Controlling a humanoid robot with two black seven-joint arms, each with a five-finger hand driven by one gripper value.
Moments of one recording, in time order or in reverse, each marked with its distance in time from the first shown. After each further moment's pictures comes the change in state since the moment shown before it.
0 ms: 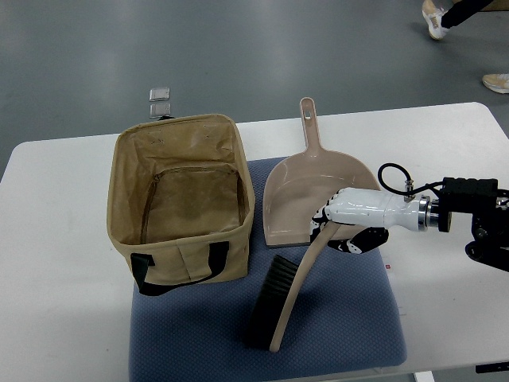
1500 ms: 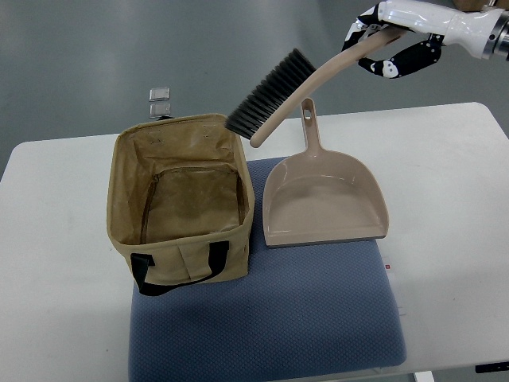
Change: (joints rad) left arm 0.000 0.000 -0.002 0.001 0.000 0.000 0.000; right arm 0.336 -0.027 0.309 -0.226 0.267 0.320 0.022
